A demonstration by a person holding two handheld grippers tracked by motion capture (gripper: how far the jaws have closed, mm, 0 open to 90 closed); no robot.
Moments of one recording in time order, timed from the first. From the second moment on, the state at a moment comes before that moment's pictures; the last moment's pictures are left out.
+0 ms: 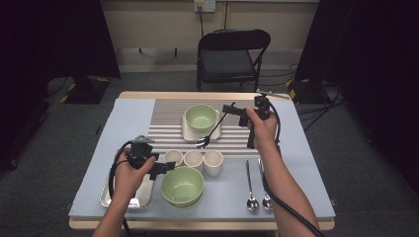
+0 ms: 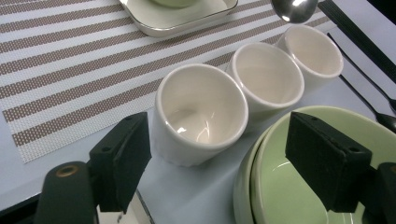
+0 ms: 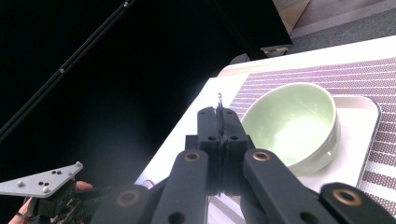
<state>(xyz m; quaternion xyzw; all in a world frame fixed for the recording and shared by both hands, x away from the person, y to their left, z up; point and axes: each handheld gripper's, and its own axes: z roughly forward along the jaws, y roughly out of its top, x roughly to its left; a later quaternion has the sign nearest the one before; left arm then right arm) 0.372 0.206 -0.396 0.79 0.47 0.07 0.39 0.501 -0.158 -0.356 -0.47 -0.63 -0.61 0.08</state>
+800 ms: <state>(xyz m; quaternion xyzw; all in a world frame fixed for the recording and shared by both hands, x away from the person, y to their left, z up) 0.364 0.220 -0.404 0.79 0.48 0.07 0.38 0.515 -0.154 -0.361 -0.48 -0.63 -0.61 0.08</state>
